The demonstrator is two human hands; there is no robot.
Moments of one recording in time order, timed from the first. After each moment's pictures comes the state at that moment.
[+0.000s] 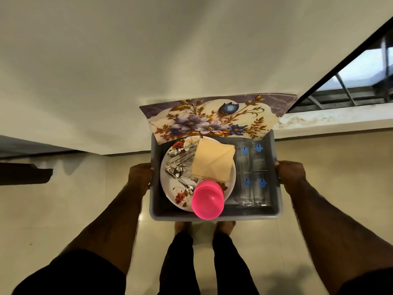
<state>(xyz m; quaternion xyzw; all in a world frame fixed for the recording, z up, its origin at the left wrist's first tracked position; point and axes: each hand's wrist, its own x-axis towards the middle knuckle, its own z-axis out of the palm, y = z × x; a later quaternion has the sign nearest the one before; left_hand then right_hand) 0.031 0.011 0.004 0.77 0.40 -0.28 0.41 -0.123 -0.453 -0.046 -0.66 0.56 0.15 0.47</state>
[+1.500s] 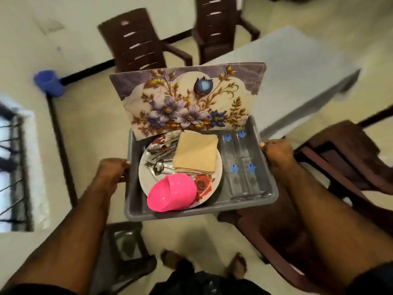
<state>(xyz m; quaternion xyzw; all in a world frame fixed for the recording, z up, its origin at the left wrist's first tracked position) -0.434 -0.094 0.311 0.63 -0.55 -0.53 0.14 -0.815 0.228 0.270 -0.02 0.85 -0.48 0.23</state>
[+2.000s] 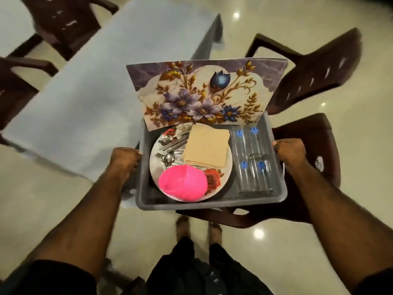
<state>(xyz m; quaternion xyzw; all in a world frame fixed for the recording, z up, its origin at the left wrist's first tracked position) -0.726 0.089 0.232 0.47 -0.69 -0.54 -0.07 -0.826 0.584 0.248 0.29 0.84 -0.44 0.13</state>
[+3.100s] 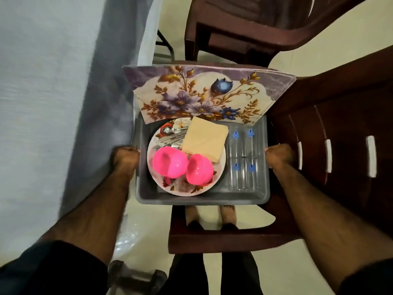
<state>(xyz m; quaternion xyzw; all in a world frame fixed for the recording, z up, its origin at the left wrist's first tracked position) -0.879 0.108 -0.066 0.43 -0.80 -0.35 -0.23 -0.859 0.572 -0.059 0.46 0.81 -0.28 0.22</state>
